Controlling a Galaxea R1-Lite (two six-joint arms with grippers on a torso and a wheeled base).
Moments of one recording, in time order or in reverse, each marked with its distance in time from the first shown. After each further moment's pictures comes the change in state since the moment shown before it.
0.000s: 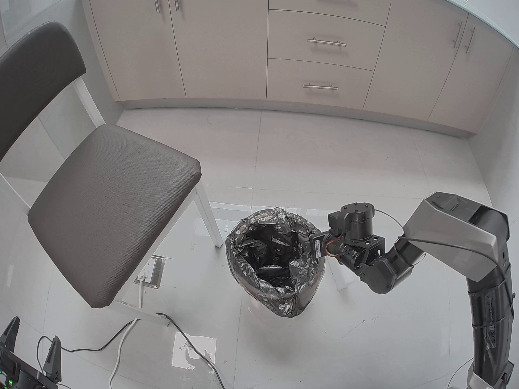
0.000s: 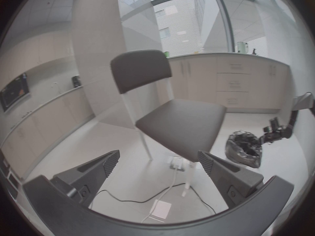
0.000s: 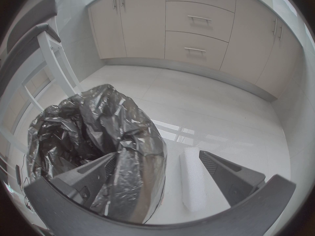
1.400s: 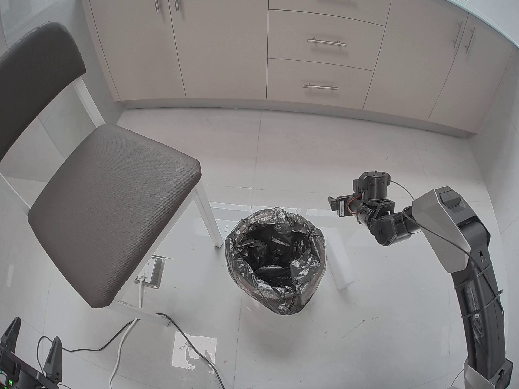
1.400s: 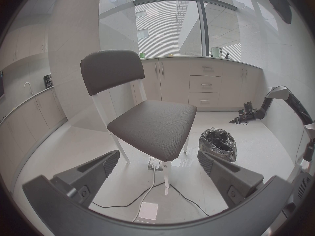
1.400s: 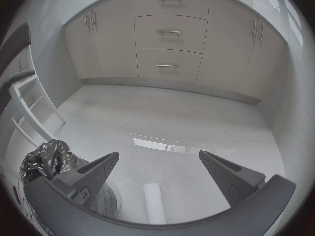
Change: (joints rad) left arm -0.002 0.000 0.000 0.000 -0.015 -0.019; right arm -0.230 0.234 -0.620 0.313 0.039 -0.020
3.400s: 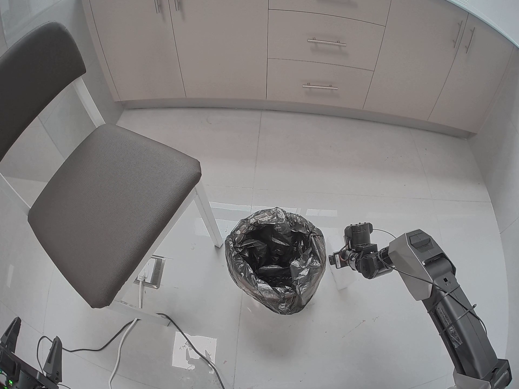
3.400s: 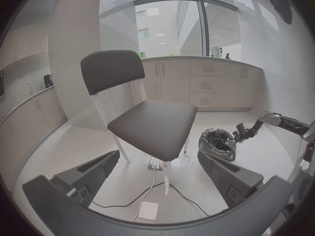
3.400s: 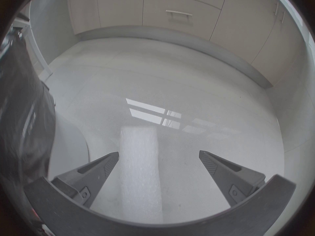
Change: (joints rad) left arm 0.004 0.002 0.000 0.000 0.000 0.000; right arm -0.027 0.376 -0.256 0.234 -0.035 -0.063
